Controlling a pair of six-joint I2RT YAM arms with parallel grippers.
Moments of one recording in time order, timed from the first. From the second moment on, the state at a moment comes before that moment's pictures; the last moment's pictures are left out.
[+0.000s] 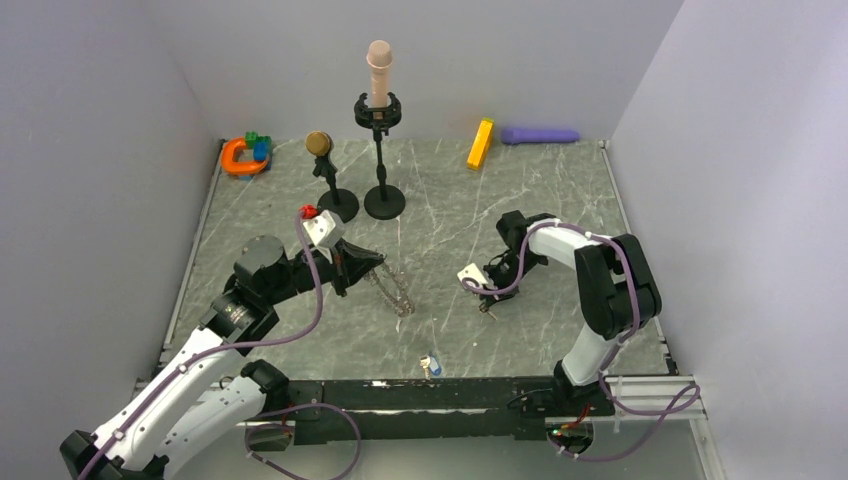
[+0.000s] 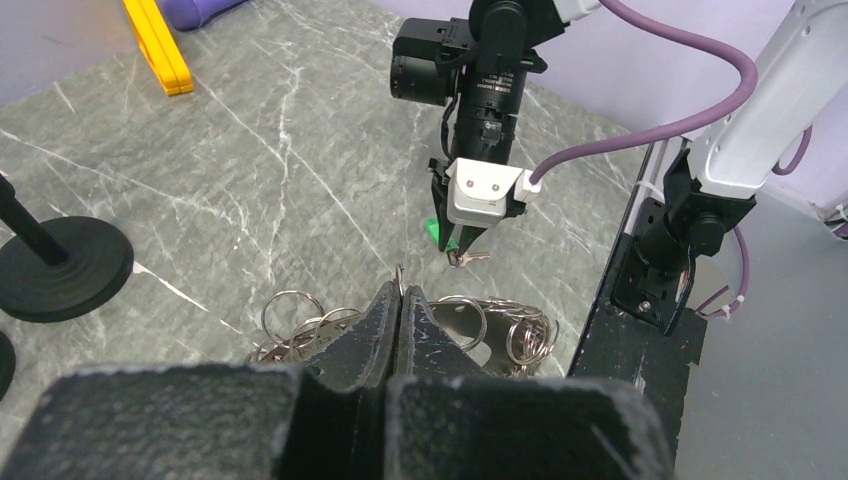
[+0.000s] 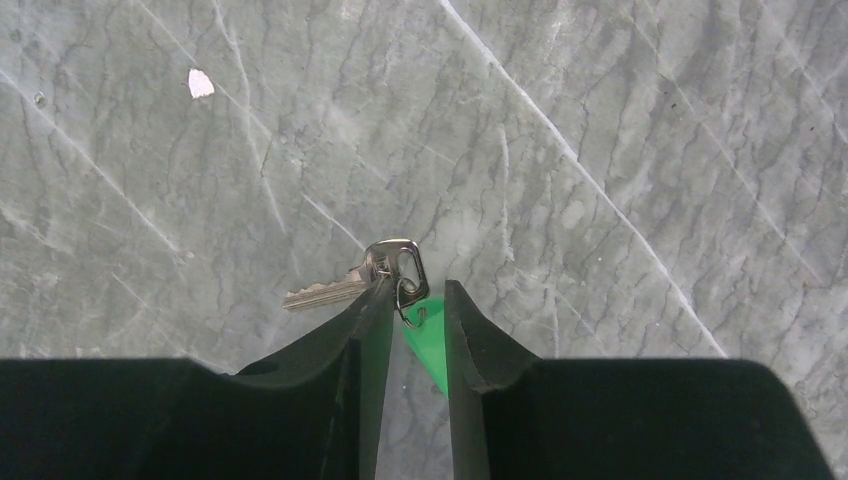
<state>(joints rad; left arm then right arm) -0.59 0.70 0.71 -0.07 0.47 -0.15 0.32 1.72 0.97 -0.94 -0.68 -1.78</state>
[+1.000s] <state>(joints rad) -0.59 0.71 0.71 -0.07 0.47 -0.15 0.24 1.72 1.05 -1.05 -0.67 -1.86</state>
